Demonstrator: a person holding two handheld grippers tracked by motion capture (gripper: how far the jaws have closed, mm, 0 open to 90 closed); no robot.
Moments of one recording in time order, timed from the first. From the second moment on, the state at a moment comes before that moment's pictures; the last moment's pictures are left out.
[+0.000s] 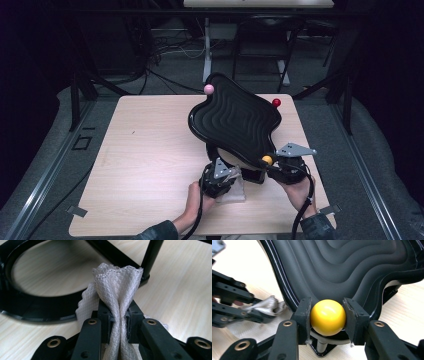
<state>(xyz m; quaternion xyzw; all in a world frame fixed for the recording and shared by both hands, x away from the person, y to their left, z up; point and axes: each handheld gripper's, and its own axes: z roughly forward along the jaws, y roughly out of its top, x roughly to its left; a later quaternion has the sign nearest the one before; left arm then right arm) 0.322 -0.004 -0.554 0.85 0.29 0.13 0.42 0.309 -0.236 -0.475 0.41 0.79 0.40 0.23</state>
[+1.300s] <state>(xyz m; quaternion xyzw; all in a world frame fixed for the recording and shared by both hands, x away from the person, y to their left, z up) 0.360 0.011 -0.571 0.82 0.37 0.19 0.39 0.307 -0.232 -0.475 0.41 0.79 0.39 0.24</state>
